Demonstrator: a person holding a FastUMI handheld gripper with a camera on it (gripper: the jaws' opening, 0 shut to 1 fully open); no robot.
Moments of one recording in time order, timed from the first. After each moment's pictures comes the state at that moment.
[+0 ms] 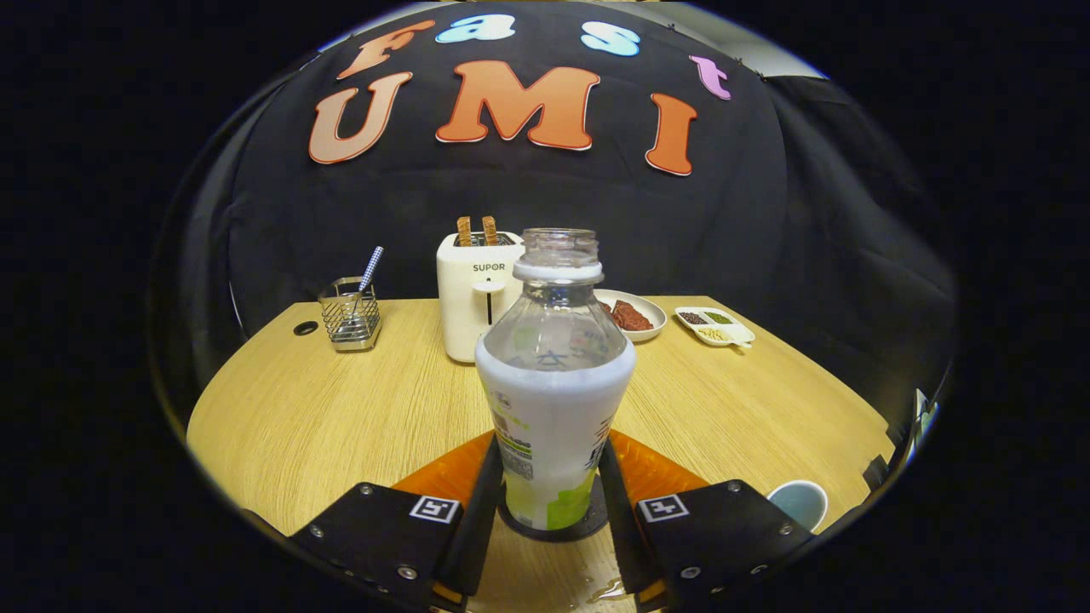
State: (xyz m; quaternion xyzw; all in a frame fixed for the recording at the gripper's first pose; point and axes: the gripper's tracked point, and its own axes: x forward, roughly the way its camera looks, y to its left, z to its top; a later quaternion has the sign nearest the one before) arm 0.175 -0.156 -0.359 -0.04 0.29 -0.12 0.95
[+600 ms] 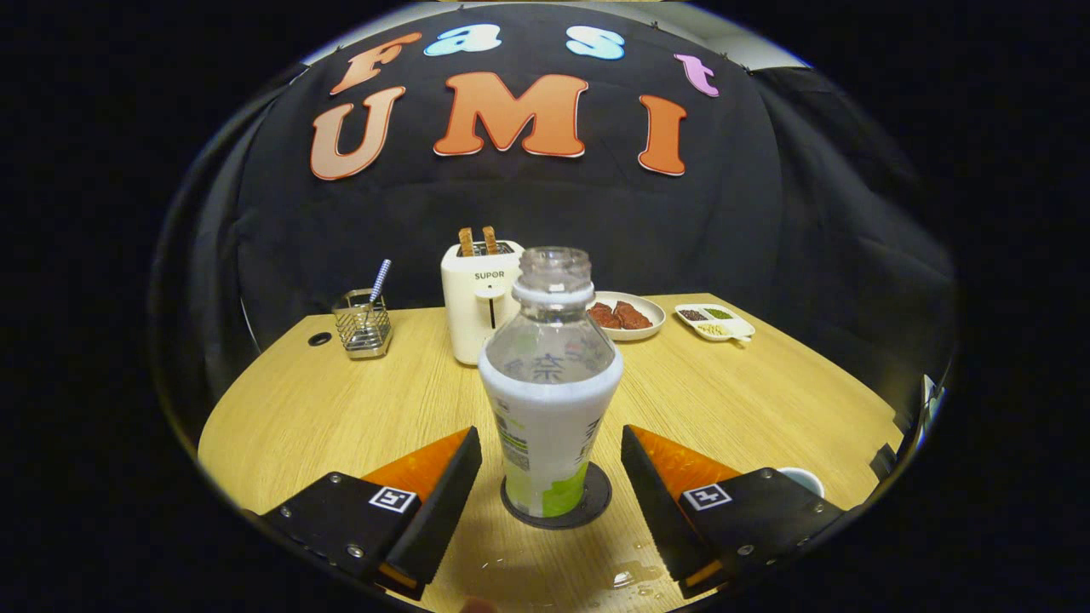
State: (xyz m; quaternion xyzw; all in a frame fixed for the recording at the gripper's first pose) arm 0.152 -0.146 -0.334 -0.02 0.27 -0.10 0.96
